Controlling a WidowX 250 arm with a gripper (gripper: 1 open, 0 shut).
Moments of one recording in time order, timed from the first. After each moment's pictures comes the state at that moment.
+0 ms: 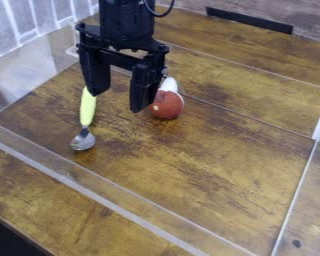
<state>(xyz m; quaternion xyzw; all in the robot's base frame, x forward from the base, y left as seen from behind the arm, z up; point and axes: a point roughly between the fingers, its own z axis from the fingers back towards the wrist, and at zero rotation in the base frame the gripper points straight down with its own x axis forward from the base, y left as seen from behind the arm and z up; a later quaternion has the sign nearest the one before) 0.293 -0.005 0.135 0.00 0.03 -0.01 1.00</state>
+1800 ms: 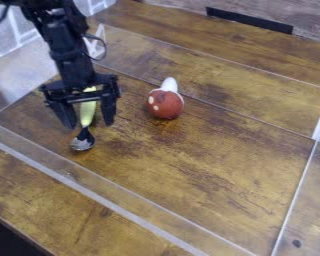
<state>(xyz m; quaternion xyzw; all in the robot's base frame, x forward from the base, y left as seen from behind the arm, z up) 0.339 0.088 0.030 -0.08 -0.04 0.26 0.96</state>
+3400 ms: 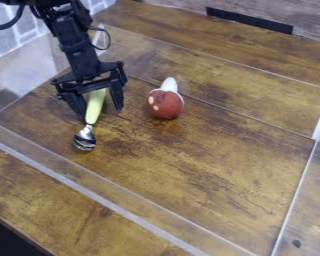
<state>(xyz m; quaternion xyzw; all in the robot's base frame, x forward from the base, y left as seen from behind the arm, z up) 0.365 0.099 0.030 -0.11 -0.03 0.30 0.95</state>
